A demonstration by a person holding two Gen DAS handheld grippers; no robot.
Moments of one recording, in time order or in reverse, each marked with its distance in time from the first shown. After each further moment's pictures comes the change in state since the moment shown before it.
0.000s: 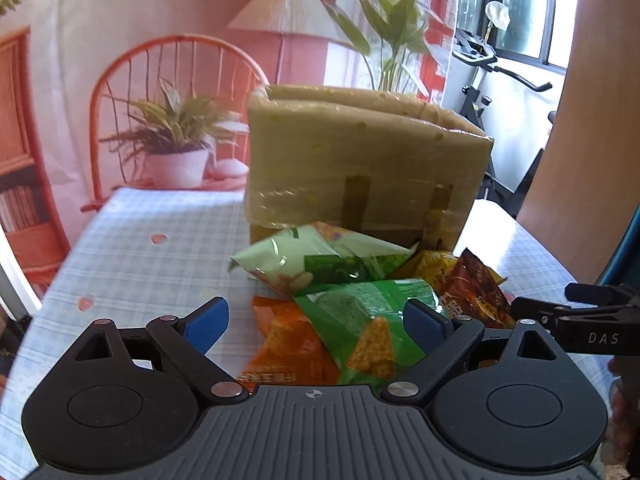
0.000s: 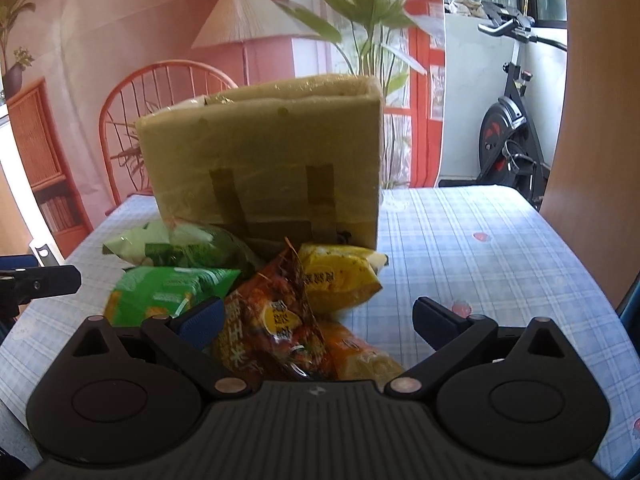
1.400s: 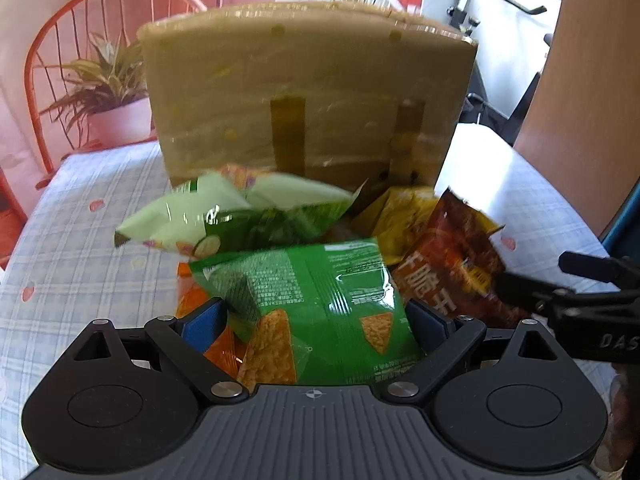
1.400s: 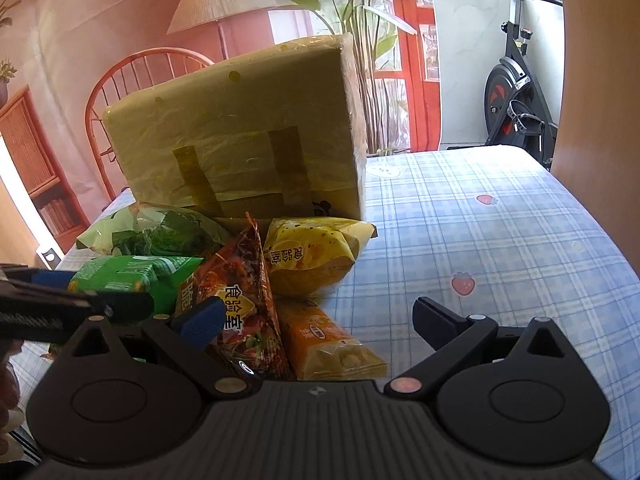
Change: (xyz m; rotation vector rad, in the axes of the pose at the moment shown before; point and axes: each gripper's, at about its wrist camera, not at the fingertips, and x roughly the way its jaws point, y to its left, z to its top) left arm 0.077 -0.057 0.004 0.068 0.227 -0.014; right arm 0.034 -0.037 -0.008 0.077 0.057 0.052
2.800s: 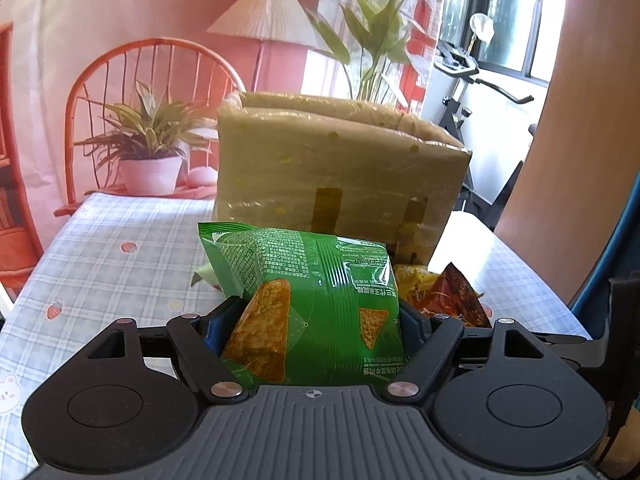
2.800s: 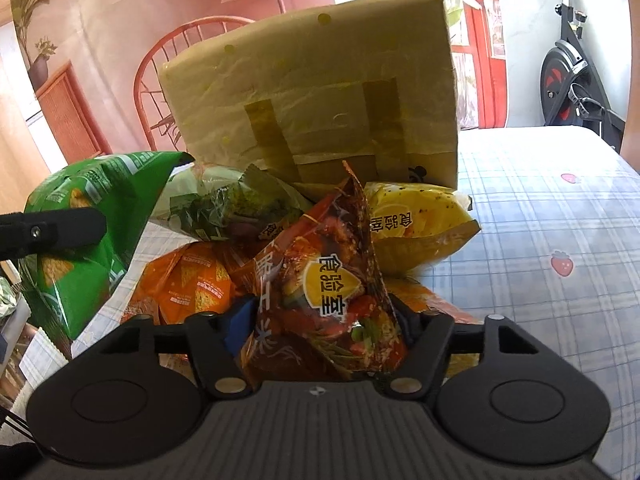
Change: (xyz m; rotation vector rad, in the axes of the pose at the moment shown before) left arm -0.071 0.042 -0.018 -0.079 -0.275 -0.047; right arm 0.035 0.041 -0.013 -0.022 0.043 0.162
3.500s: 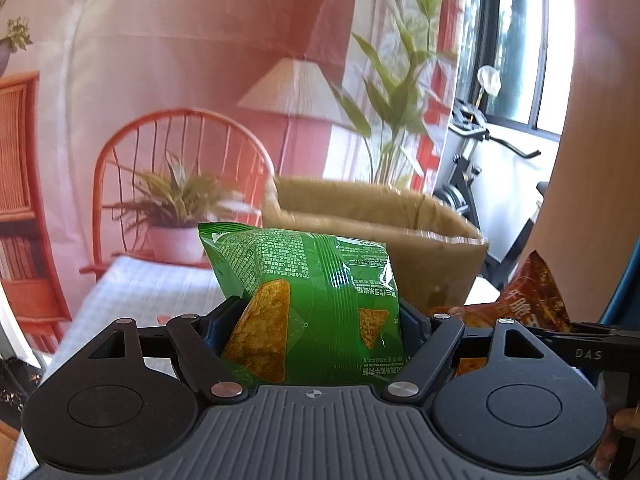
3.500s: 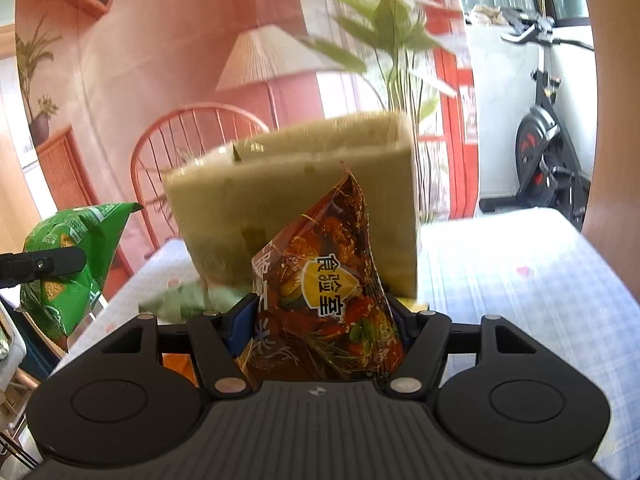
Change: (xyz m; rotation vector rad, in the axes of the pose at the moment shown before) left arm -0.040 0.030 0.054 -0.014 -0.161 0.029; right arm -0.074 0.009 0.061 -0.024 -0.210 -0.065
